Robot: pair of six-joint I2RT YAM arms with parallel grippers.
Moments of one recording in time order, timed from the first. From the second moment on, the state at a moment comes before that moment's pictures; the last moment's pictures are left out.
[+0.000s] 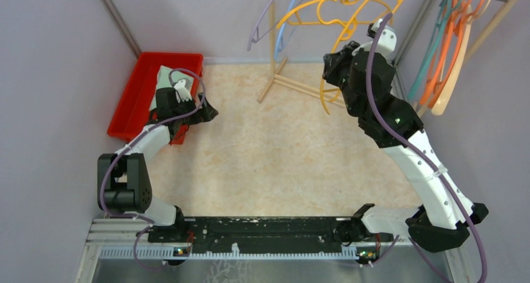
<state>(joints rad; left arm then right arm) -0.02 1.50 0.89 0.03 0.37 -0.25 0.67 1.19 1.69 -0.58 0.63 0.54</state>
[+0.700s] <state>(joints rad) -0.02 1.54 0.89 0.04 0.37 -0.25 0.68 1.17 1.60 -0.56 0.48 0.62</state>
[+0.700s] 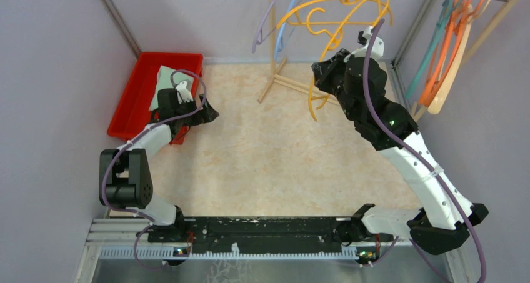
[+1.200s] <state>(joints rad) -0.02 1.54 0.89 0.04 0.37 -0.27 0.30 1.17 1.53 -0.52 0.15 0.72</state>
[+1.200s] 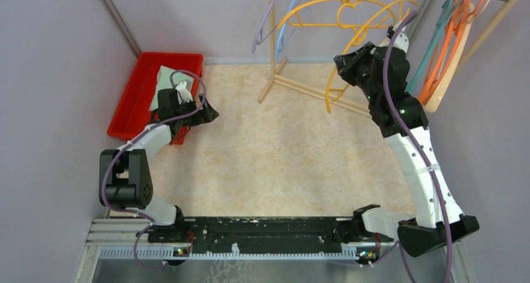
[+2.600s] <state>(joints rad) -0.02 1.63 0.91 0.05 0.38 -0.25 -0.03 1.33 1.66 -0.33 -0.15 0.75</state>
